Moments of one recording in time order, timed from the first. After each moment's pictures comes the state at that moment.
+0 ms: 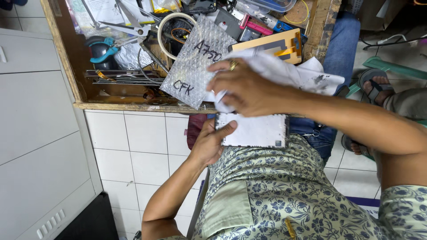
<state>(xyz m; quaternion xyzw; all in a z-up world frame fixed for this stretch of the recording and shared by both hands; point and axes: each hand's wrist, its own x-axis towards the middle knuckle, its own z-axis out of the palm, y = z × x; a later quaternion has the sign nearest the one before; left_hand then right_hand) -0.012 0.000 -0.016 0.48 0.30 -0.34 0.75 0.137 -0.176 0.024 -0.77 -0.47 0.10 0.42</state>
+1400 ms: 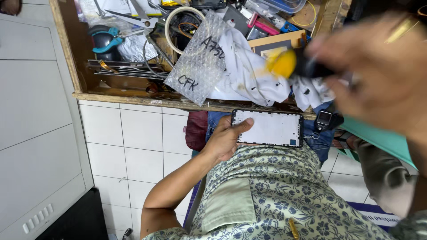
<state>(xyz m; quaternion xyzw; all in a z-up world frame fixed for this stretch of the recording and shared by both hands) -0.003 -0.027 -0.009 0.48 0.30 -0.39 0.72 0.149 -0.310 0.123 -0.86 -0.47 -0.16 0.11</state>
